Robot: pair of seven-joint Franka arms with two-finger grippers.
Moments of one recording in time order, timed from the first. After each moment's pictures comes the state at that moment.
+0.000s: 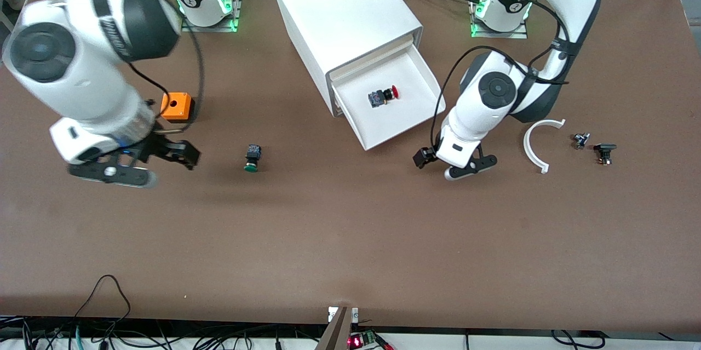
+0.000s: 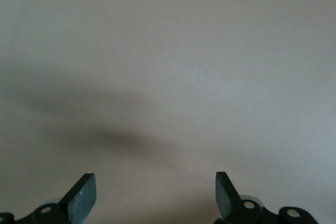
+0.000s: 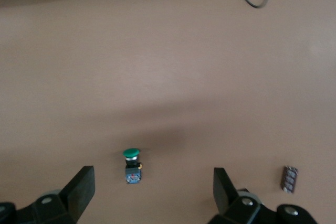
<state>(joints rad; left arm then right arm) -0.14 0.42 -0.34 -1.95 0.07 2.47 -0.87 -0.03 0.38 0.34 -1.32 -0.22 1.72 0.51</state>
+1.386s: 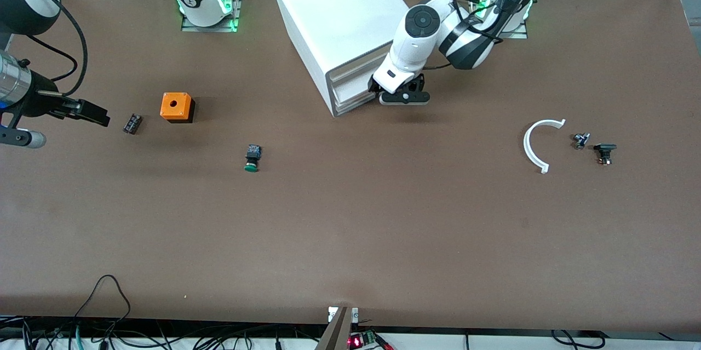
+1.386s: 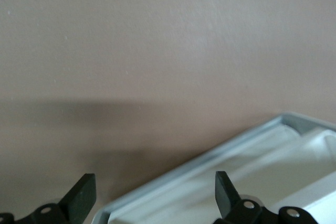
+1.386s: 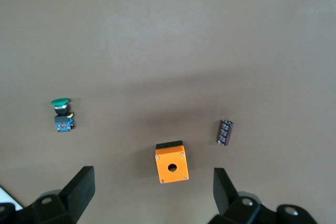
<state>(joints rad) -0.18 0.27 -0.63 -2.21 0.07 2.43 -0.89 0.03 0.12 -0.05 -1.61 -0.03 1.65 0.14</state>
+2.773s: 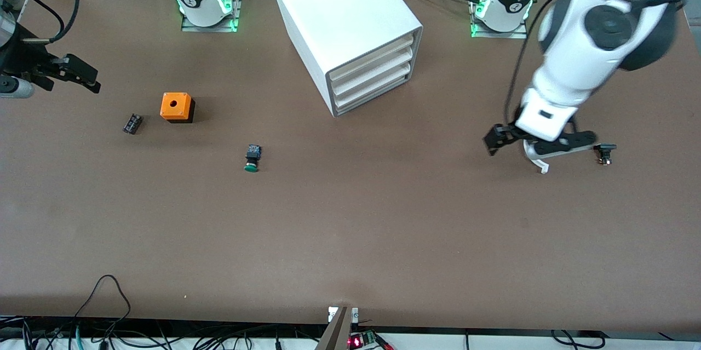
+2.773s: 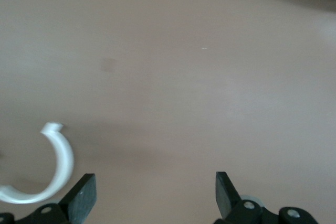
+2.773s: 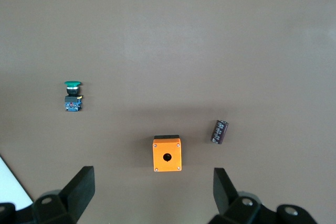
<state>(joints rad) 0.01 0.10 -0.24 -1.85 0.07 2.07 -0.46 0.05 -0.07 -0.06 -1.74 -0.03 1.67 0.03</state>
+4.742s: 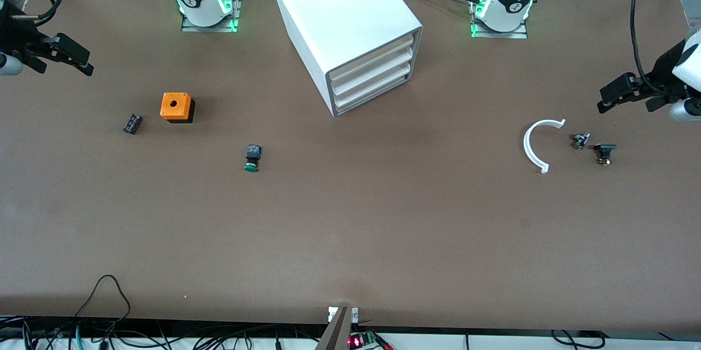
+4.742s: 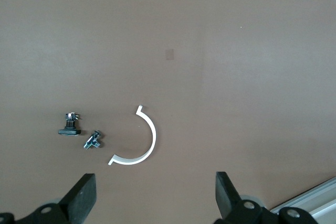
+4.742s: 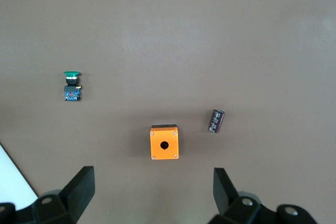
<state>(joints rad) 0.00 0.04 0.01 -1.57 -0.02 1.63 -0.05 0.05 -0.17 -0.08 -1.82 -0.03 1.67 0.01</state>
